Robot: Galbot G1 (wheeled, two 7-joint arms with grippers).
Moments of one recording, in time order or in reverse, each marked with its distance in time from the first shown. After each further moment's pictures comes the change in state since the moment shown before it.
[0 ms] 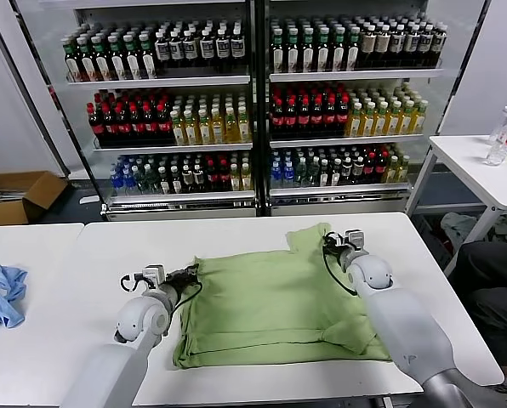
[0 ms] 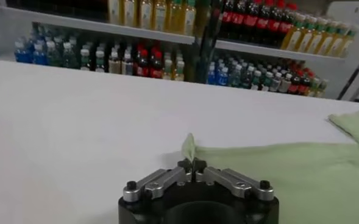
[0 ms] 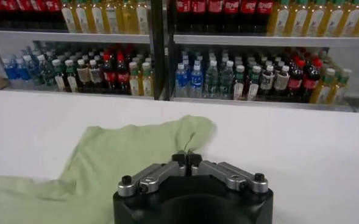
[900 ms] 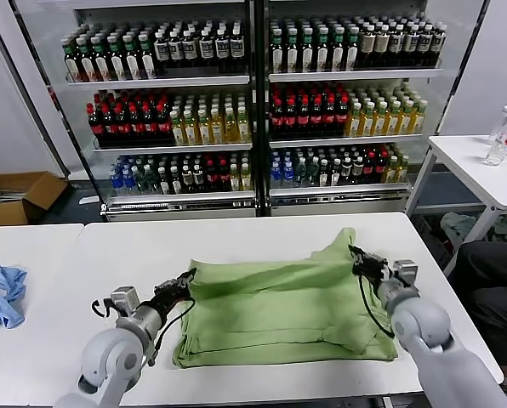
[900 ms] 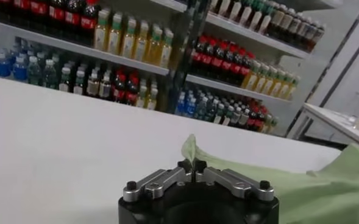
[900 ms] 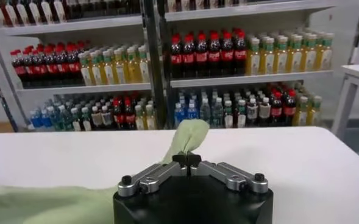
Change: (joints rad) left arm 0.303 0.019 -0.157 -0.400 -0.072 0.016 0.024; right arm -0.566 -0.137 0.358 0.658 0.049 -0.004 0.063
